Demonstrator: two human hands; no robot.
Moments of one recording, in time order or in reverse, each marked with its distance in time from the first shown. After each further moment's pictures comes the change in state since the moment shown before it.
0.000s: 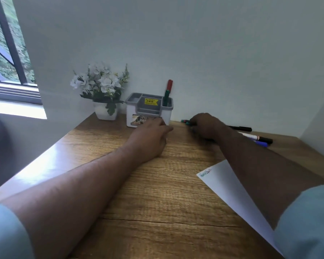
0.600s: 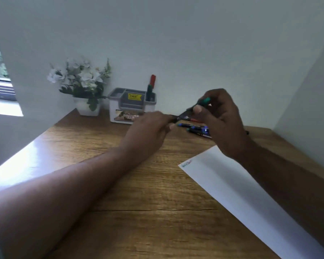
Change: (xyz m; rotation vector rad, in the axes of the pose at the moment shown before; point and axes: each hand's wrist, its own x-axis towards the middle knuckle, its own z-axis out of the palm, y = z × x) left_hand -0.010 0.051 -0.013 -0.218 0.218 0.104; right_hand -0.139 -0.024 -0.044 1.245 0.565 -0.334
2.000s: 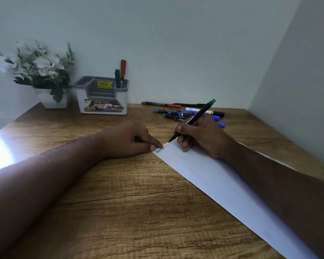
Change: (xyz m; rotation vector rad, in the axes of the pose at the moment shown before) left_hand -0.002 -0.007 0.014 -0.235 -0.602 0.142; right_hand -0.046 0.029 -0.039 -0.018 -0.121 0.553
